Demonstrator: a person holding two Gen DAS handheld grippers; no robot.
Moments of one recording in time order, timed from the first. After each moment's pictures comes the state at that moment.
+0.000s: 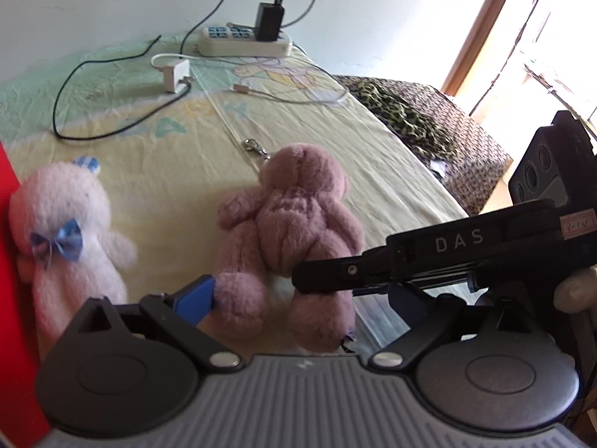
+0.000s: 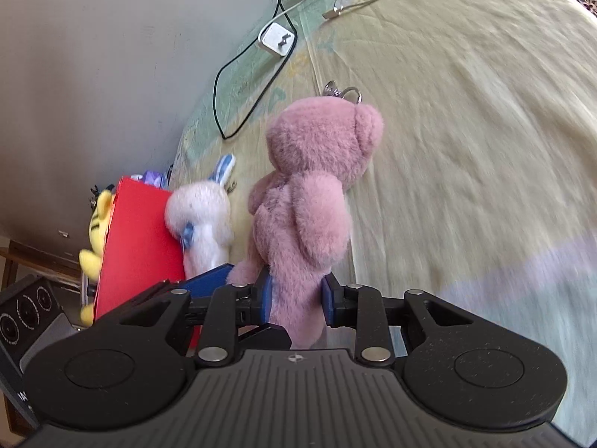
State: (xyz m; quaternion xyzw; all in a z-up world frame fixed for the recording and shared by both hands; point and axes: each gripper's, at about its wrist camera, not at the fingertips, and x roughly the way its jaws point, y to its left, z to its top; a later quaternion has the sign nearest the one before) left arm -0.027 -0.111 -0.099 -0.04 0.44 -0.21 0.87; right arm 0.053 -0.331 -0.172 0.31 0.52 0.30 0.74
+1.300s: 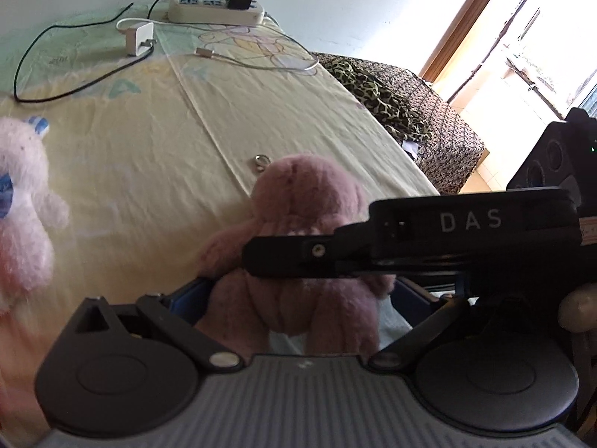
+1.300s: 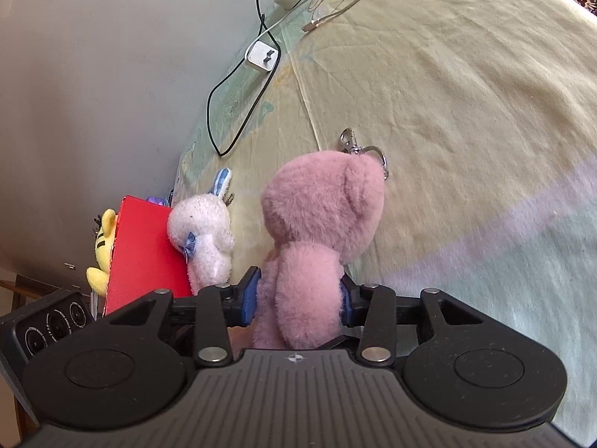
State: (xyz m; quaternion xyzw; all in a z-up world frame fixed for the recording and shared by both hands) left arm -0.025 -0.134 -0.123 -0.07 0.46 -0.24 0.85; right arm 0.037 -0.342 -0.177 0.36 0.50 0.27 0.74
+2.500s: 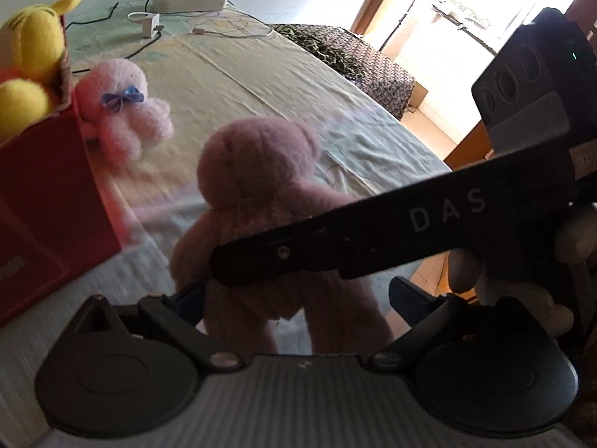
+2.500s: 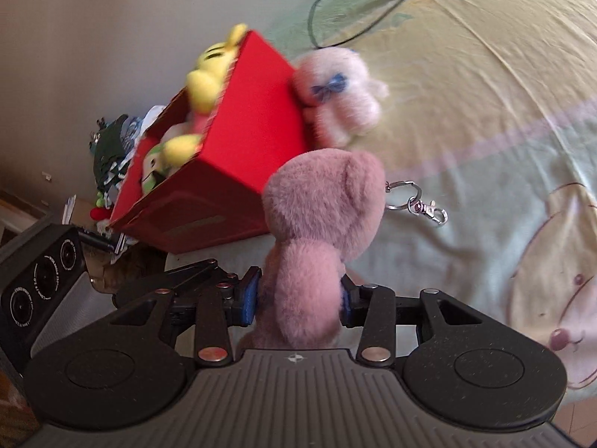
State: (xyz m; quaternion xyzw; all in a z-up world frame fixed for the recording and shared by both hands) left arm -0.165 0.008 -0.076 -0.01 0.48 -0.36 0.80; right arm -0.111 -0.177 -0.108 0.22 0.50 0.30 0.78
